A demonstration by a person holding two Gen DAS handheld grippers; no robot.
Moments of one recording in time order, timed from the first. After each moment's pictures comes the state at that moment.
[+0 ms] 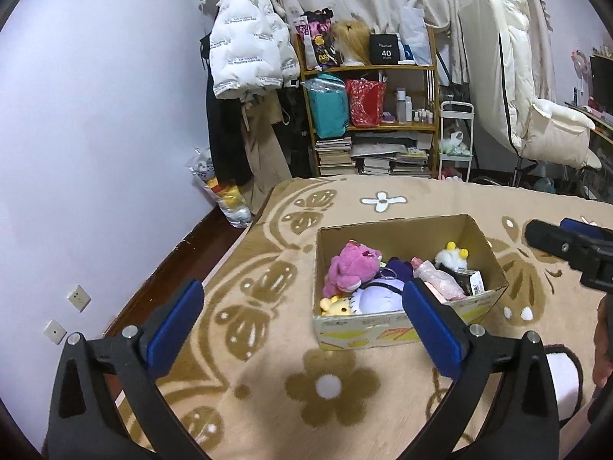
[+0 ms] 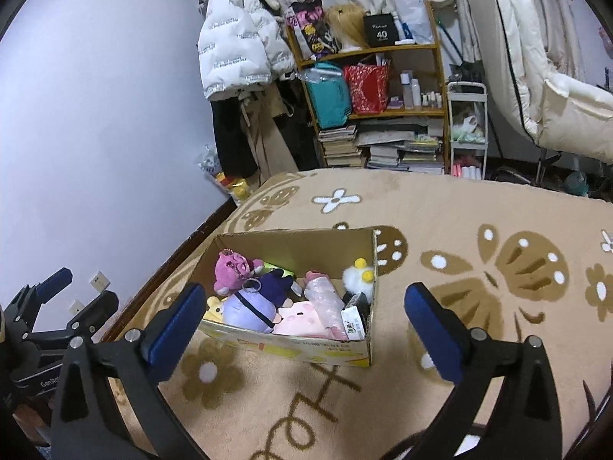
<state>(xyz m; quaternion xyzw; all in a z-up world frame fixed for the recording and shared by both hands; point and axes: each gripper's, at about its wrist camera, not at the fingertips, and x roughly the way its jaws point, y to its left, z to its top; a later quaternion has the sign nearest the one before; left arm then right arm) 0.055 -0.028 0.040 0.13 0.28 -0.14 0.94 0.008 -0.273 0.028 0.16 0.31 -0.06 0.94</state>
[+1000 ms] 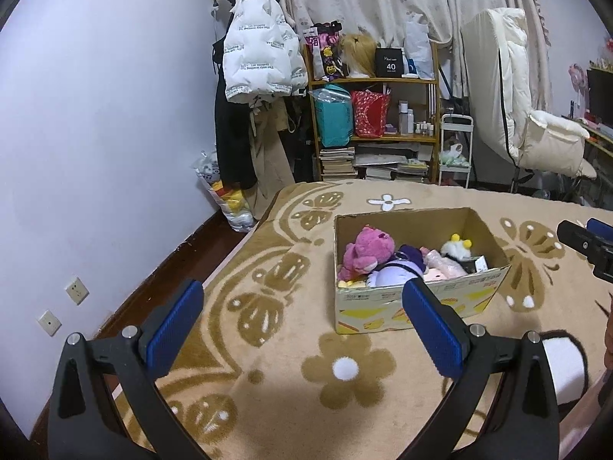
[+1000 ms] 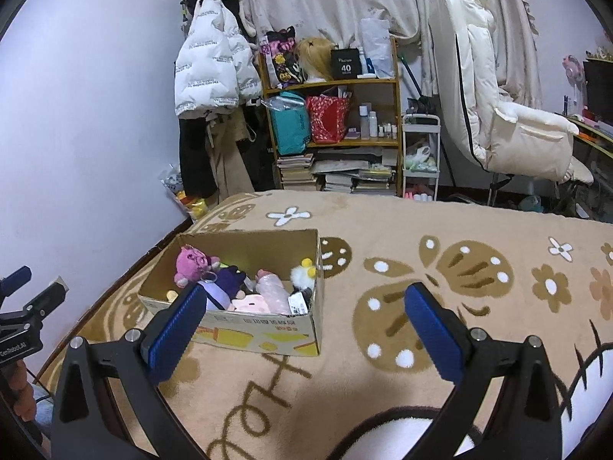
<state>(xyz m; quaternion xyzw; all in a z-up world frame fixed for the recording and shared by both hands) 0.034 0.016 0.023 0.11 0.25 -0.15 0.95 -0.051 -0.266 0.023 0.11 0.26 -0.15 0.95</state>
